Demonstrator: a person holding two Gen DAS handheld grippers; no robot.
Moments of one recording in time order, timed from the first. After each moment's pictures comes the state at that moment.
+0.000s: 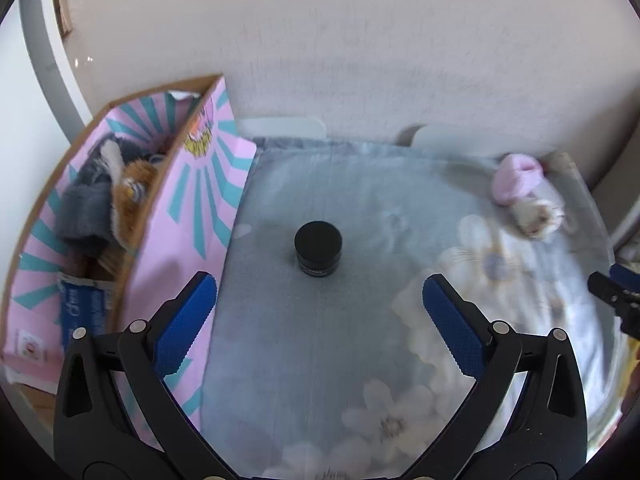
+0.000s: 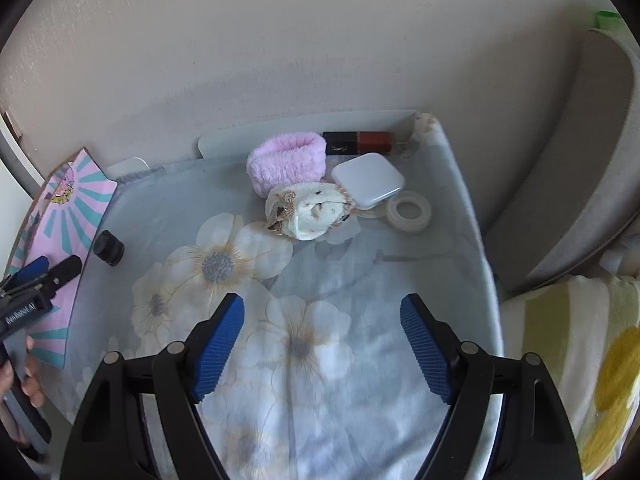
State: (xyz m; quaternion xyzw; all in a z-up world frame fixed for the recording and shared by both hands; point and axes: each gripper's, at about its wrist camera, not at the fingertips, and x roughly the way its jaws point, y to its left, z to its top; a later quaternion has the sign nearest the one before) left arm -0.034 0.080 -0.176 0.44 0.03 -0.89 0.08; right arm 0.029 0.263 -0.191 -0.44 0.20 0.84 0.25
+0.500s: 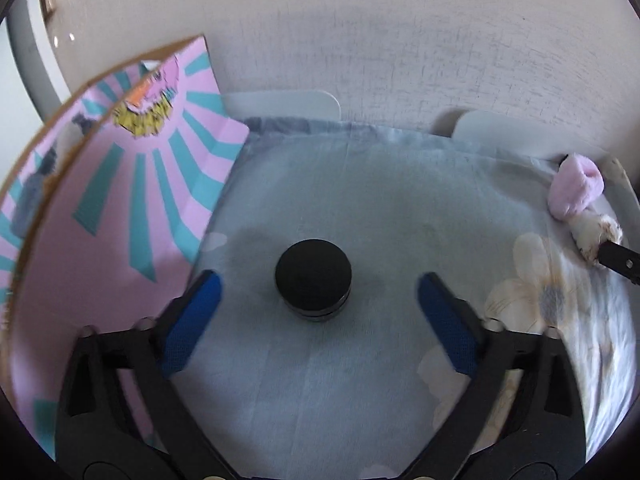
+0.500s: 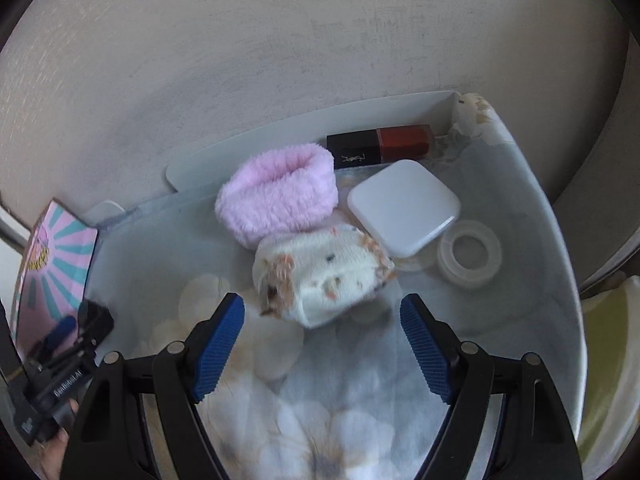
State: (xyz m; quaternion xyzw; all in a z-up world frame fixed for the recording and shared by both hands) left arm -0.080 0.075 -0.226 0.46 0.06 -0.88 0.11; right arm -0.029 0.309 -0.227 -0.43 0.28 0.82 0.24
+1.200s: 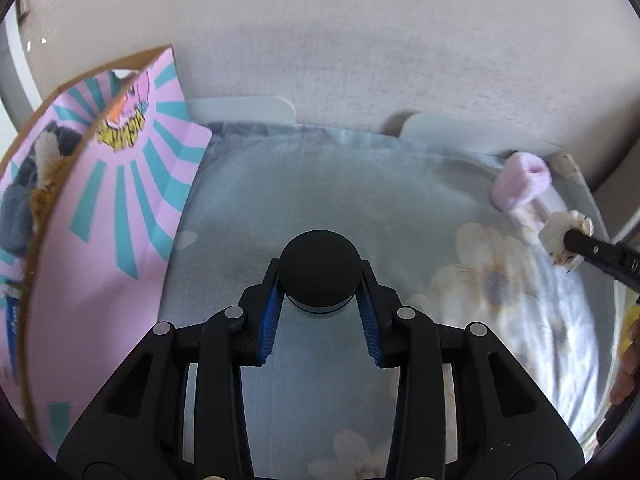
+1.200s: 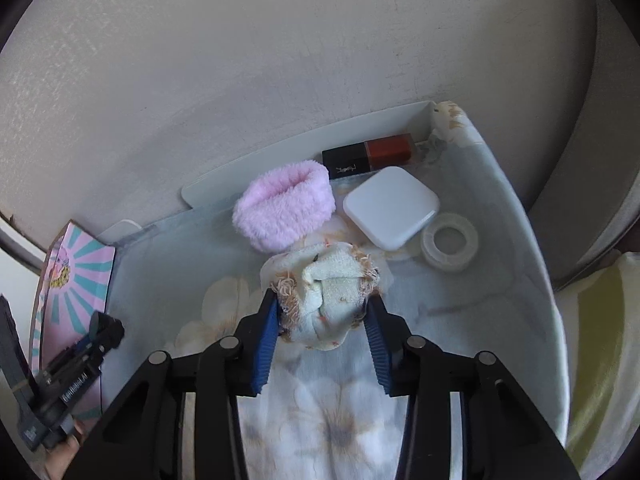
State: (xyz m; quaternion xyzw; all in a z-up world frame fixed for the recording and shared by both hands) left arm -0.066 0.077 -0.197 0.47 0.08 -0.88 0.03; right arm 0.000 0.293 -0.201 -0.41 0.30 0.82 0.25
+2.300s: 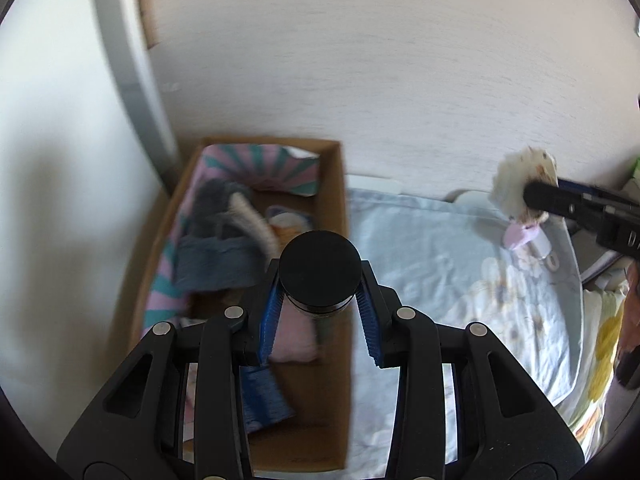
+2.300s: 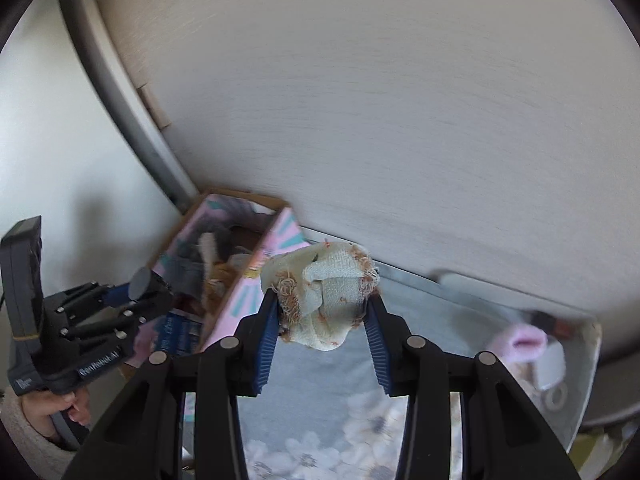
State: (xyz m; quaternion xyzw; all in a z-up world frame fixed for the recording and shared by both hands) left arm -0.015 -0.063 -0.075 0.46 0.09 -0.88 0.07; right arm -0.169 0.136 -0.063 -0.44 0.12 0.89 0.02
